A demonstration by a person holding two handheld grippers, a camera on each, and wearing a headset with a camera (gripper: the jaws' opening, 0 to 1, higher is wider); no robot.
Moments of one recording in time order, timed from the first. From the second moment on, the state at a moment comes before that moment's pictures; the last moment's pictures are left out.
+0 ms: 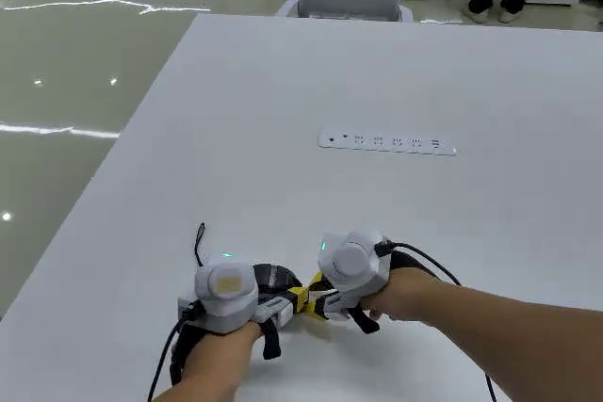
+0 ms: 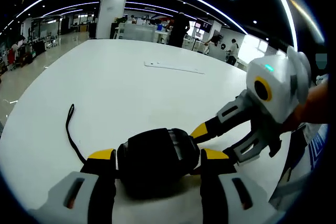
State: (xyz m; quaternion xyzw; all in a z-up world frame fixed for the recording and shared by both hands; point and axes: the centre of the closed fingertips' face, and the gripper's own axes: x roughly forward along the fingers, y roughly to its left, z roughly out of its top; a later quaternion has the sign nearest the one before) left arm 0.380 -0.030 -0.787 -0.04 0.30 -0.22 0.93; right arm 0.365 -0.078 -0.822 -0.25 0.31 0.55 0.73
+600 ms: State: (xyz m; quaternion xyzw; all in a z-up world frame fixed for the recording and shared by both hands) left arm 0.358 0.005 -0.750 0.00 0.25 -0.32 0.91; right arm 0.347 -0.158 -0.792 -0.14 0.31 0.45 0.82
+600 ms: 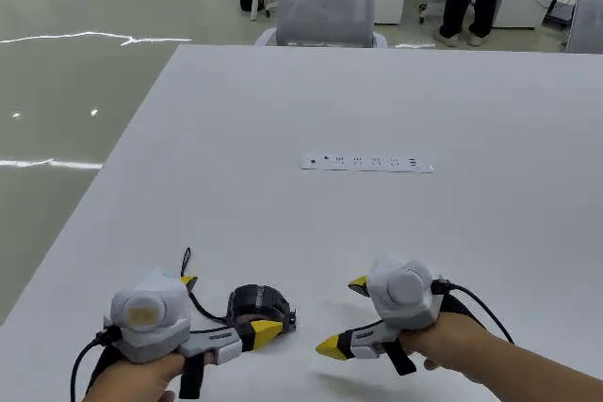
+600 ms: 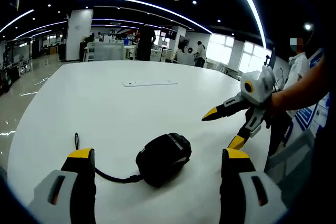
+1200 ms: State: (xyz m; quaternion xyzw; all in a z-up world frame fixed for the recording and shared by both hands) left arm 0.328 0.073 -0.758 -0.01 0.27 -0.31 0.91; right arm 0.312 -0.260 -0.764 -0.08 0.28 0.32 0.90
